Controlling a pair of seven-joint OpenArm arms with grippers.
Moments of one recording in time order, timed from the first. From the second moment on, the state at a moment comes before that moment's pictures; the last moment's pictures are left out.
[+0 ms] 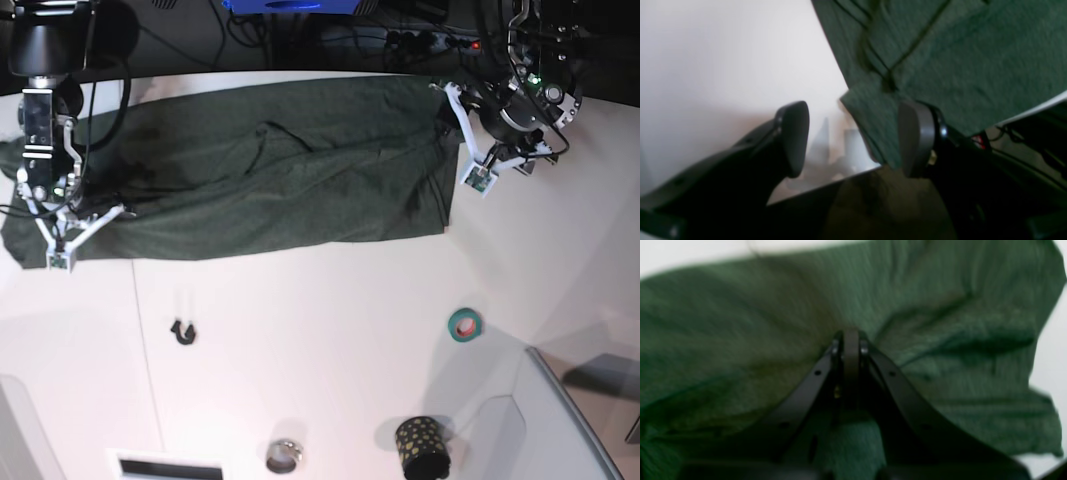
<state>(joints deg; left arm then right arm) 24.5 -16.6 -5.3 109.5 -2.7 -24.0 57.8 -1.2 11.9 7.5 74.0 6.2 -2.8 -42.6</state>
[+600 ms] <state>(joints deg) 16.2 -8.5 -4.7 107.4 -2.9 -24.0 57.3 12.9 18.4 10.8 56.1 5.9 -4.2 -31.7</state>
